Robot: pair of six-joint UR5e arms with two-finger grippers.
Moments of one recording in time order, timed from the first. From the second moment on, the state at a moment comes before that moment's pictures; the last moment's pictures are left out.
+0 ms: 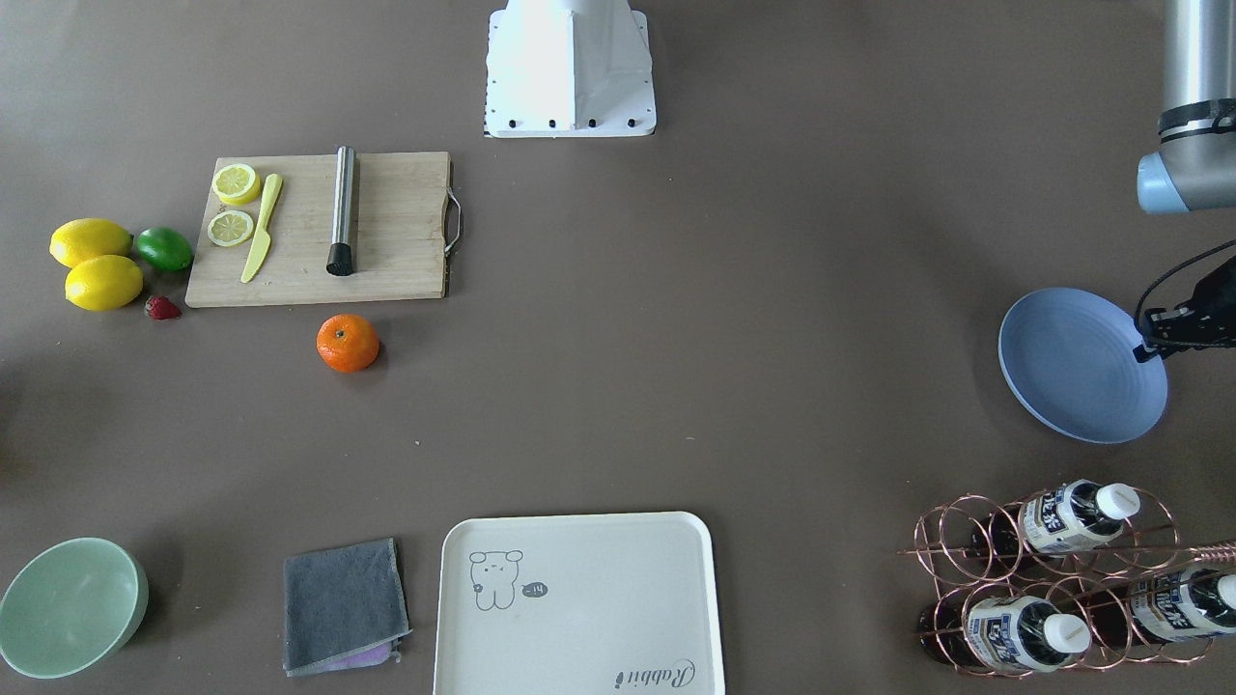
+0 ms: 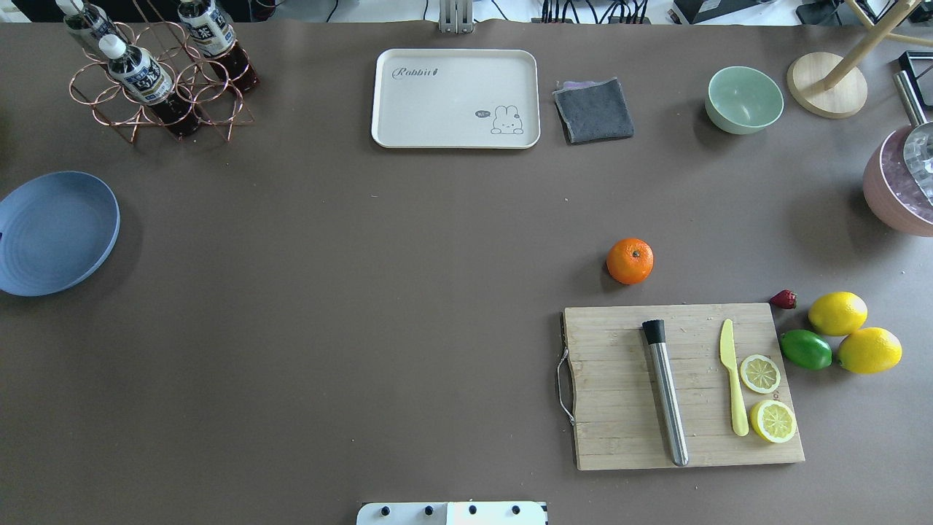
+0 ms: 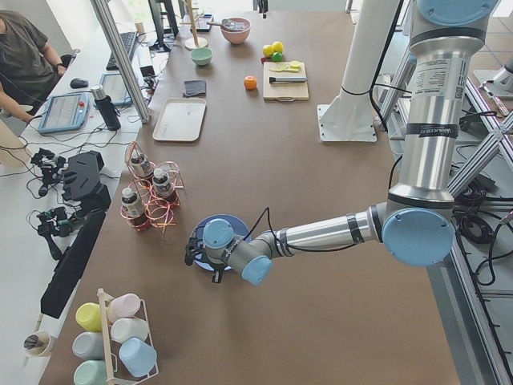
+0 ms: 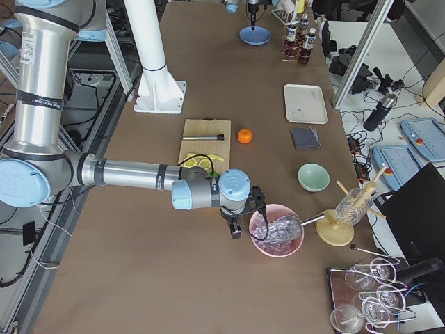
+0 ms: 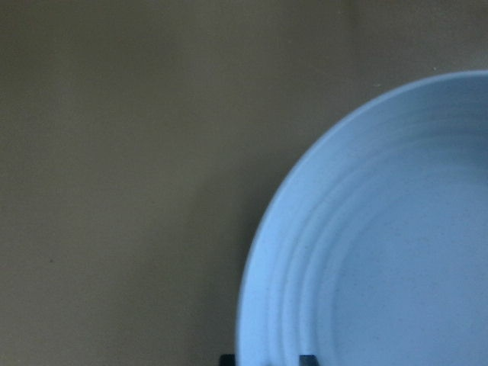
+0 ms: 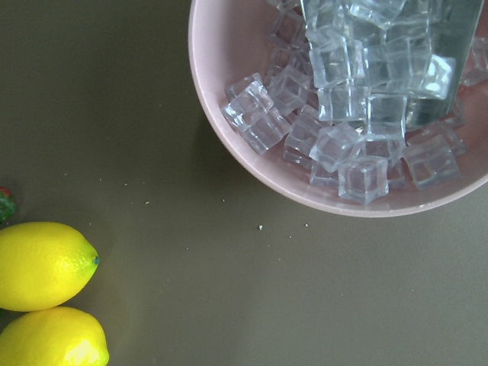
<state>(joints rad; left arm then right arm) -1.22 -1.63 -1.18 -2.41 -2.29 -0.54 1.47 -1.75 1.67 -1.38 2.43 -0.15</state>
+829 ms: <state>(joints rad) -1.03 -1.68 -1.59 -2.33 -2.33 -1.25 1.29 -1.64 1.89 -1.37 2.41 0.31</state>
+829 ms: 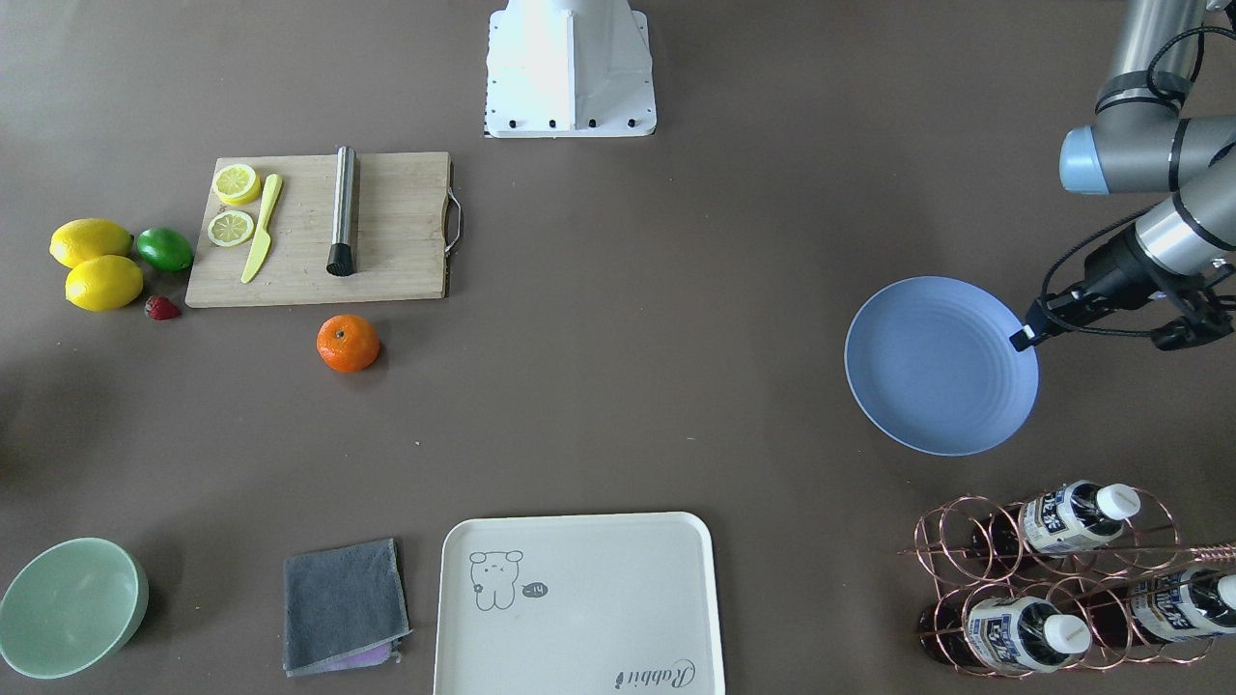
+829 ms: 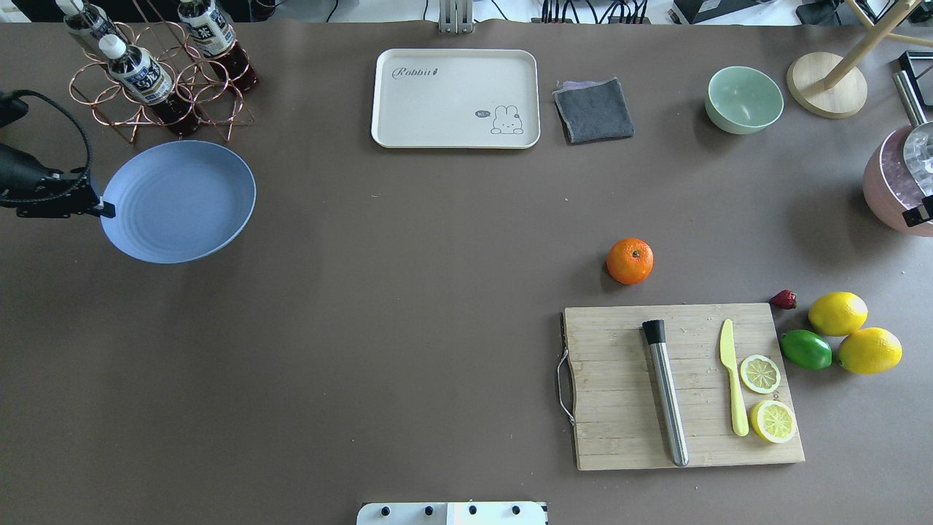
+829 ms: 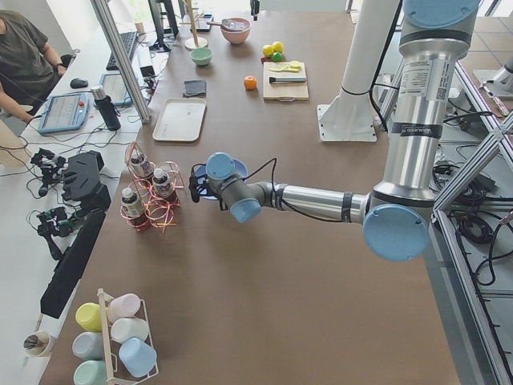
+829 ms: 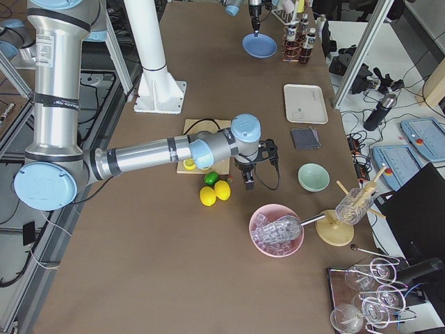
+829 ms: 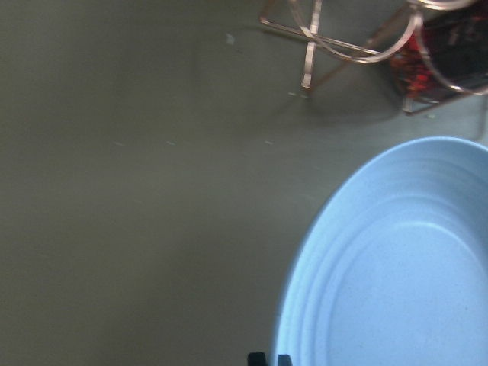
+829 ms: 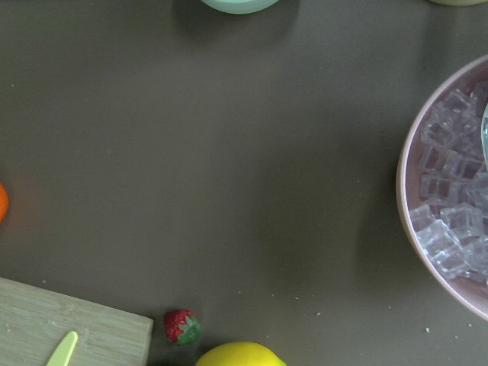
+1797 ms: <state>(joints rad) -0.45 -2.04 -1.77 -1.95 -1.87 -1.68 0.83 -1.31 1.85 -1.37 2.13 0.91</state>
